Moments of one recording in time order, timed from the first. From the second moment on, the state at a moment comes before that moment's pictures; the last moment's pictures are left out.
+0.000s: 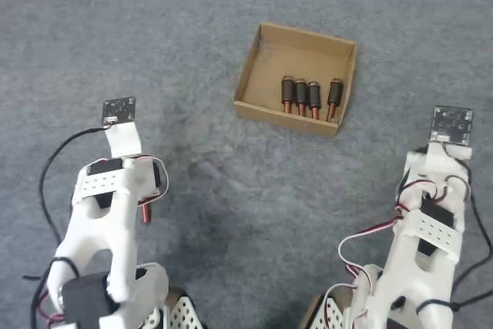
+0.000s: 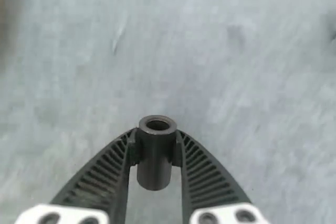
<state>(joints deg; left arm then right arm) -18.3 -19.4 61.7 46.1 3.0 25.5 -40.0 72.5 9.1 18.2</state>
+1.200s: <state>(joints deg) -18.3 -19.9 62.5 44.5 3.0 4.5 -12.8 64.1 -38.9 -6.5</state>
